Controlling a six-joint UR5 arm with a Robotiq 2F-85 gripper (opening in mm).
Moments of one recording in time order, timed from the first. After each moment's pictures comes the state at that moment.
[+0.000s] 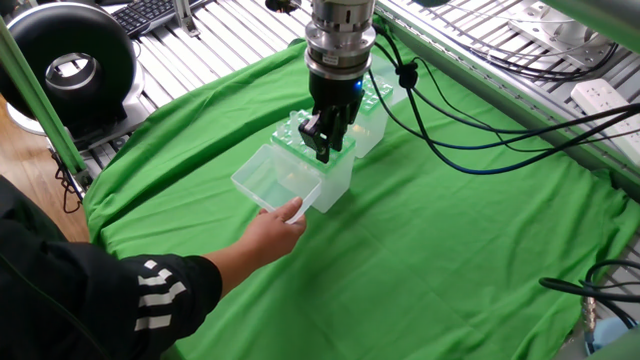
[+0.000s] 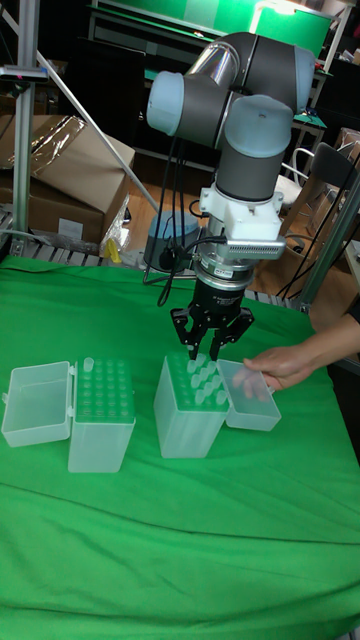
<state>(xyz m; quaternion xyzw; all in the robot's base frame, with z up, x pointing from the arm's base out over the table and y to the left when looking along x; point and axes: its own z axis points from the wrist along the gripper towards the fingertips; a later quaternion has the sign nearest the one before) 0.487 0.070 0.138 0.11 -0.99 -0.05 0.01</state>
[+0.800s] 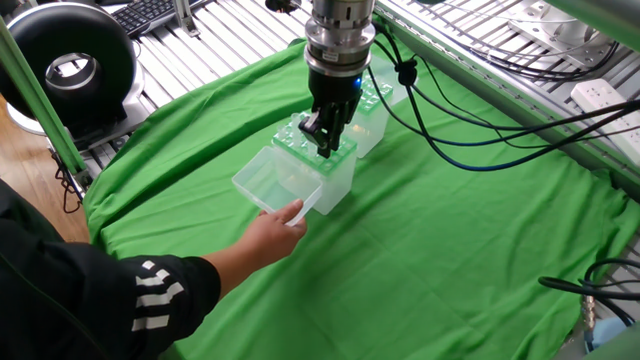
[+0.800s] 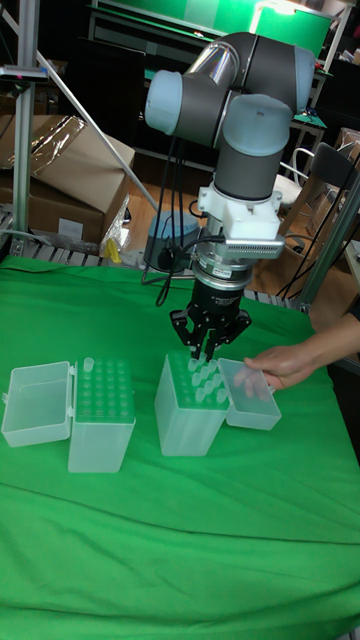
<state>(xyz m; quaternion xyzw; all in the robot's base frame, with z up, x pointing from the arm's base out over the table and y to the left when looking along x) 0.492 0.064 0.139 0.10 -0.99 -0.05 0.01</state>
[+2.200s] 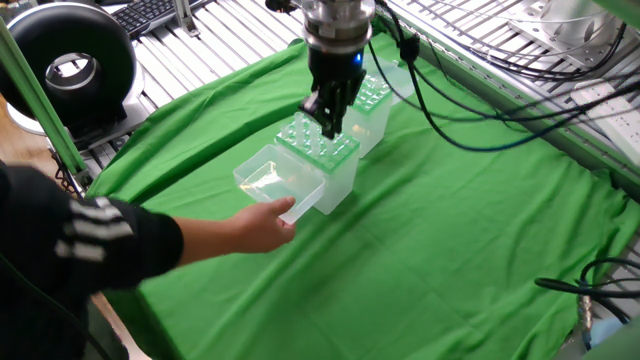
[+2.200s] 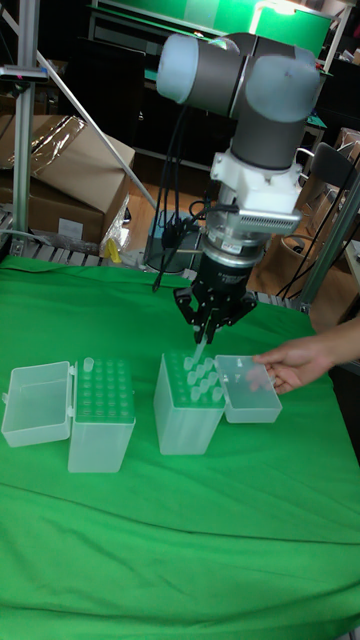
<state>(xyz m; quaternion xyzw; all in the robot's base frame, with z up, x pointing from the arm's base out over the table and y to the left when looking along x) 0.496 0.052 0.194 0.09 -1.00 -0.02 0.03</state>
